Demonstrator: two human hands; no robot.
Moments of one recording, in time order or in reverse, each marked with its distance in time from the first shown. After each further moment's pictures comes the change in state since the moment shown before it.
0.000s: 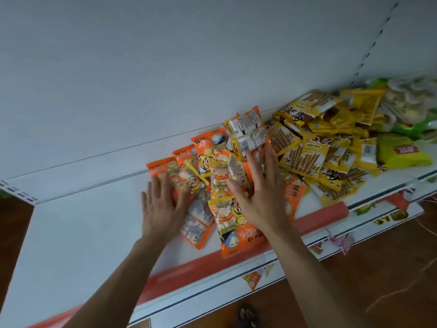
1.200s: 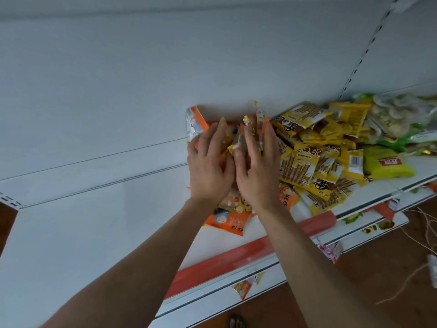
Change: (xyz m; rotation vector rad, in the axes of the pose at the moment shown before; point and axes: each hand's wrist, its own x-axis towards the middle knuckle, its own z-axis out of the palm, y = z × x) left_hand 0.036 0.127 0.020 -0.287 0.435 0.551; right_hand 0.056 -0.010 -0.011 -0.086 0.282 -0.137
